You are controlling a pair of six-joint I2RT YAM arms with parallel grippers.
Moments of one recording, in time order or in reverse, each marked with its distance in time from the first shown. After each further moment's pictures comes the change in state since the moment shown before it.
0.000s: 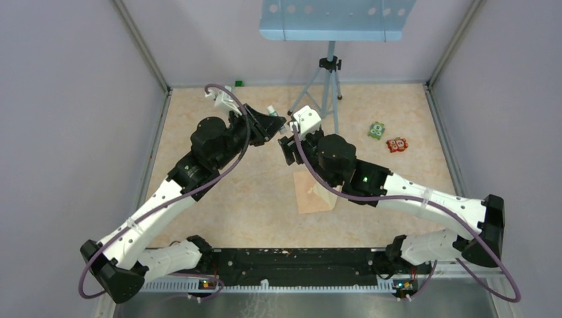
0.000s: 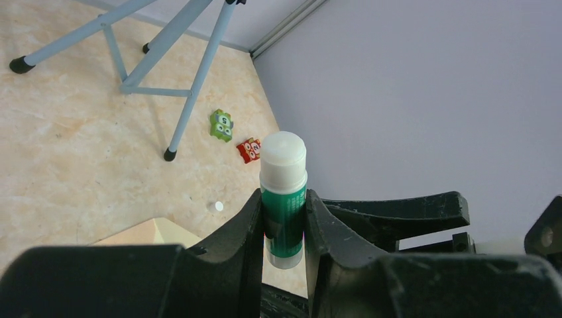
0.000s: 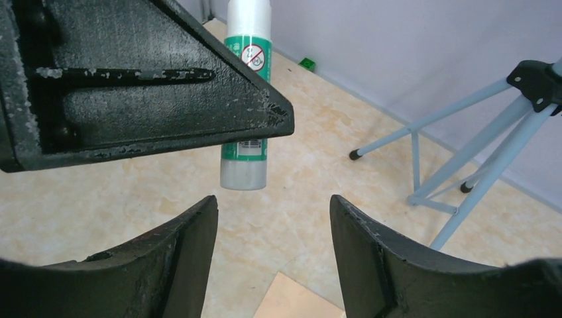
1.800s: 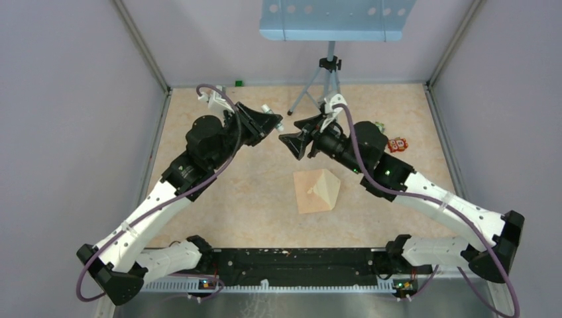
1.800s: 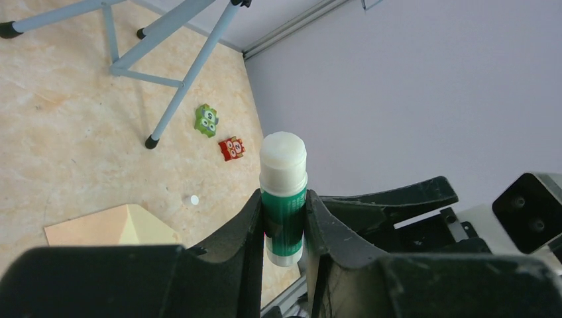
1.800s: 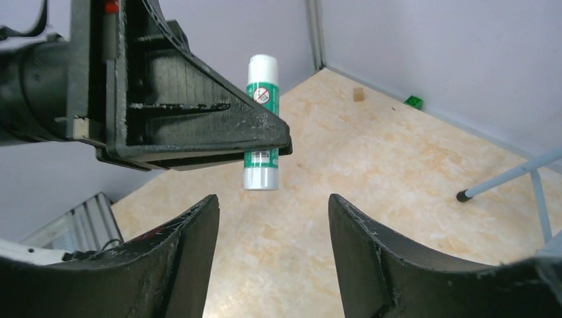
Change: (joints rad) left arm 0.005 -0.020 0.037 -0.087 -0.033 -0.137; right arm -0.205 -0.136 -0.061 0.097 -0.489 0.267
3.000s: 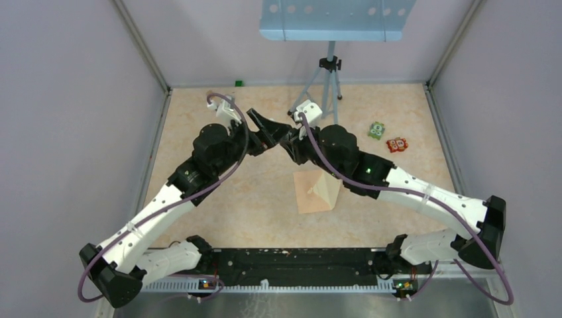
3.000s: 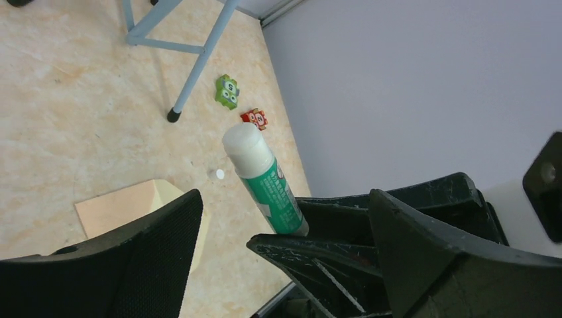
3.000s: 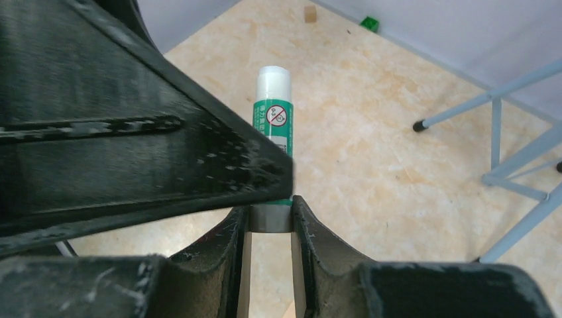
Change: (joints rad) left arm 0.003 -0.008 -0.097 0.024 0.050 0.016; right arm 0.119 0.157 0.101 -0.192 0.263 -0.102
